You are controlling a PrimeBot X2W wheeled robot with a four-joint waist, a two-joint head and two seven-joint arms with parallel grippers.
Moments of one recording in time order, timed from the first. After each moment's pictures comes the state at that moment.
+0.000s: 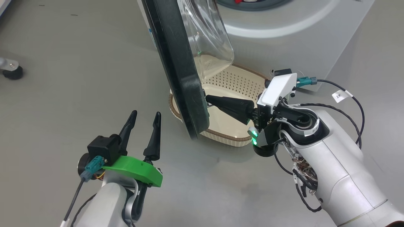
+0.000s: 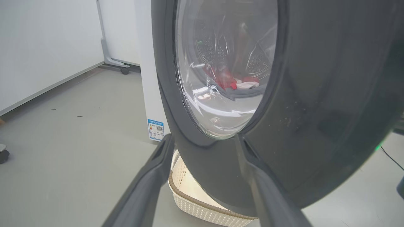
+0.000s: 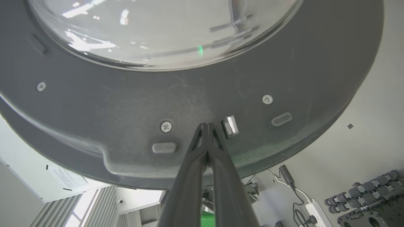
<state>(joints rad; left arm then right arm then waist) -0.31 0.03 -0.40 0.33 -0.55 -0.04 -0.25 -0.65 -0.07 0.52 0.40 1.91 -0.09 0.63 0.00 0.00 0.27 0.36</state>
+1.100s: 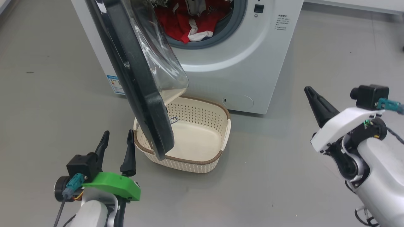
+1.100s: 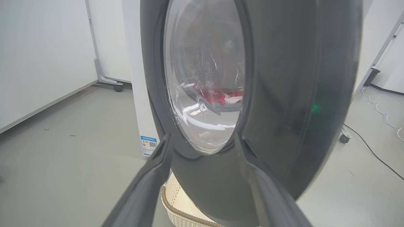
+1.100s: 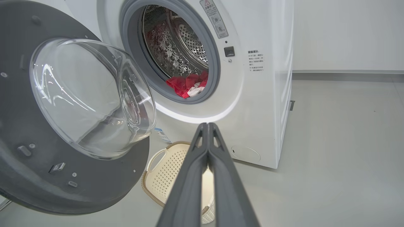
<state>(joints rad) -0.22 0.05 -0.26 0.36 -0.47 -0.03 -0.25 -0.48 -0.45 0.64 0.32 1.03 0.10 -0.03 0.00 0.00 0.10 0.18</state>
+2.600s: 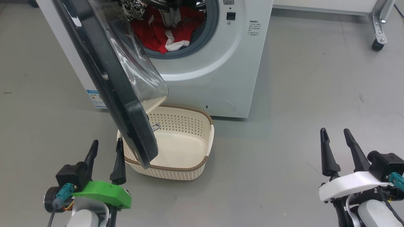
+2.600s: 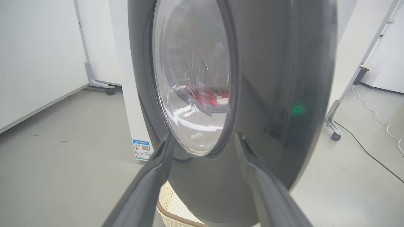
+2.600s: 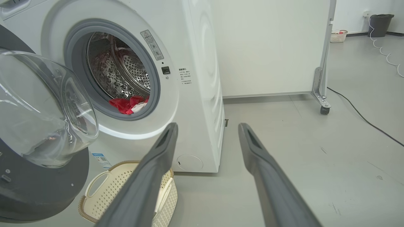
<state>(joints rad) -0.16 0.05 -0.18 0.35 -0.44 -0.05 -0.25 -0.04 -0.34 0.37 0.08 0.70 -0.11 -0.26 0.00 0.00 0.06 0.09</state>
